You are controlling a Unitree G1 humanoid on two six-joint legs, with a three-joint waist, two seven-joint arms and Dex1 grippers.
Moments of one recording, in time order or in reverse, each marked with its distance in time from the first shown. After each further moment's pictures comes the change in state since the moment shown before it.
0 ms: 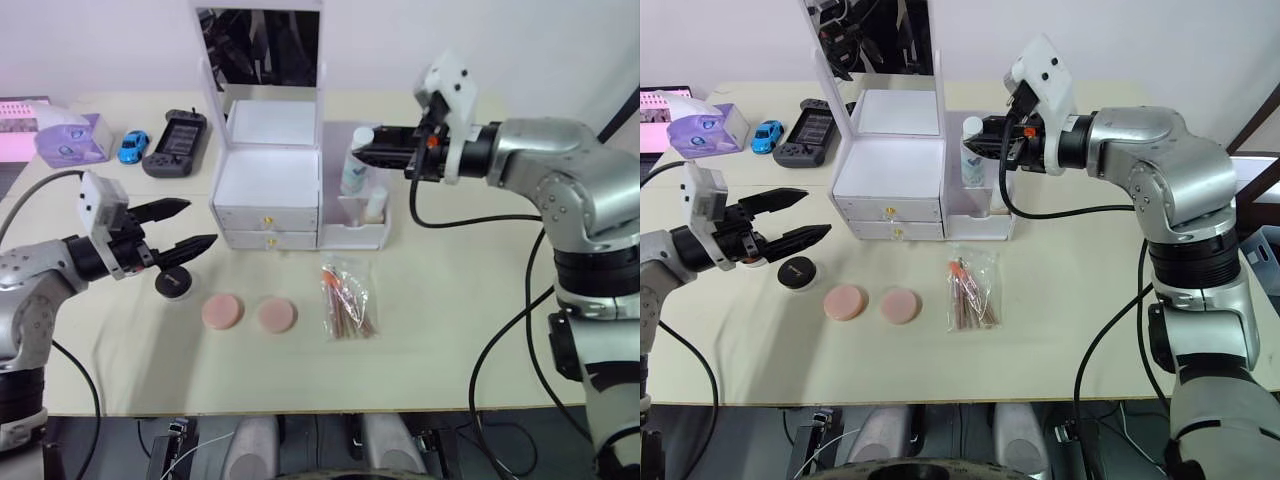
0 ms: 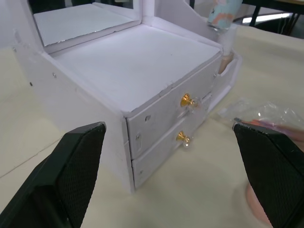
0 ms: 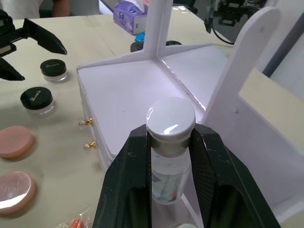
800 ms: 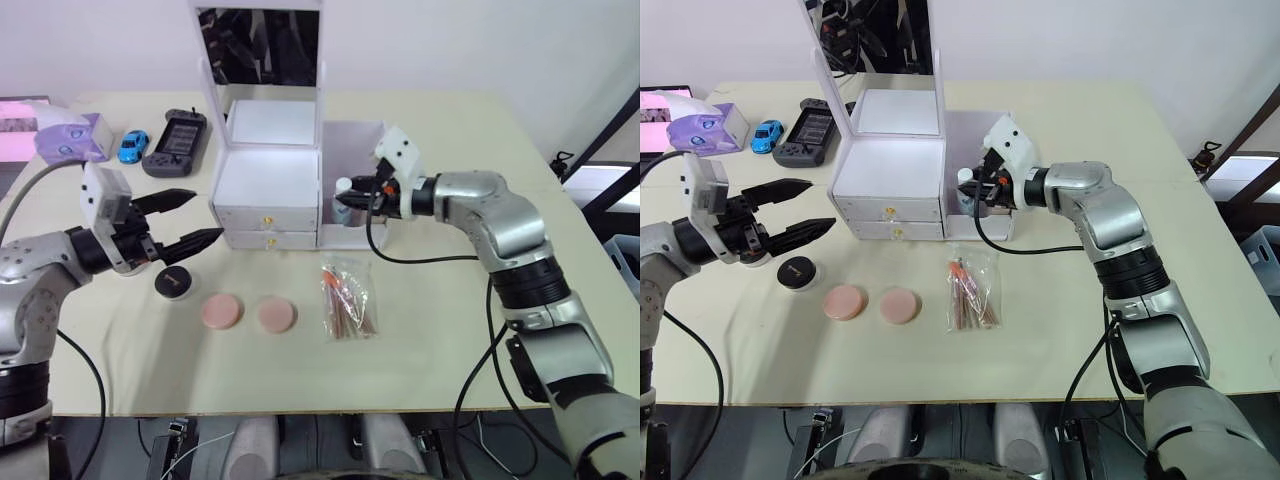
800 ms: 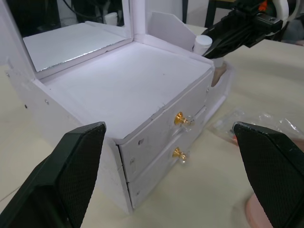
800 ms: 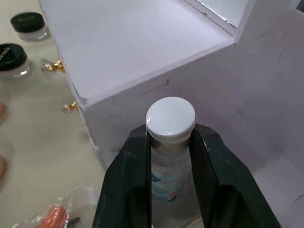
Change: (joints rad) left arm -0.028 -0.009 -0.002 -0.022 -0.001 0.001 0.000; right arm 0.084 0.149 0.113 0.261 -0.220 -0.236 0.024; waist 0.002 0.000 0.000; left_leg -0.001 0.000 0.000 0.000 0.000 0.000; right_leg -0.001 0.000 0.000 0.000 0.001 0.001
